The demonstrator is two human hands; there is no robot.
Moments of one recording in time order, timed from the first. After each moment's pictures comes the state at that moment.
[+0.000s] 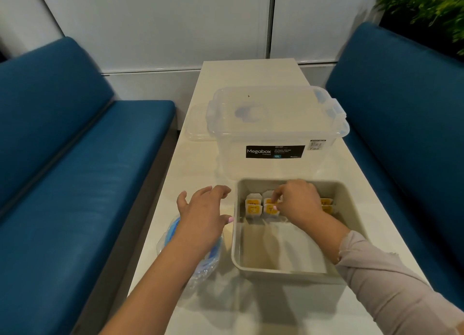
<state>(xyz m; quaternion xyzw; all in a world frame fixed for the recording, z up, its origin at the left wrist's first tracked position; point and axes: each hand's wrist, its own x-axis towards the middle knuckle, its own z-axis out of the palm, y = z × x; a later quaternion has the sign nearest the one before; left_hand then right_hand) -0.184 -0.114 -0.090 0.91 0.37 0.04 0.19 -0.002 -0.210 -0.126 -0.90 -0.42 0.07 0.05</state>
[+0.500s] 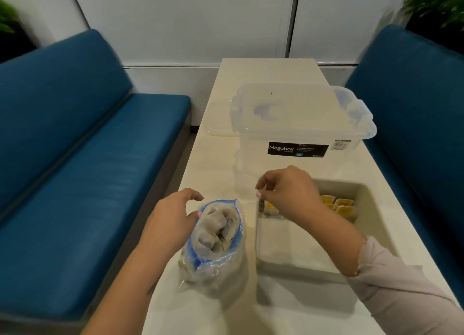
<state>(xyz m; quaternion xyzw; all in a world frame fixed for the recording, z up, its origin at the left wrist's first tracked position) -0.268 -0.079 -0.090 0.84 0.46 0.10 0.26 -0.062 -0.186 -0.078 -0.84 -0.49 0.09 0.22</state>
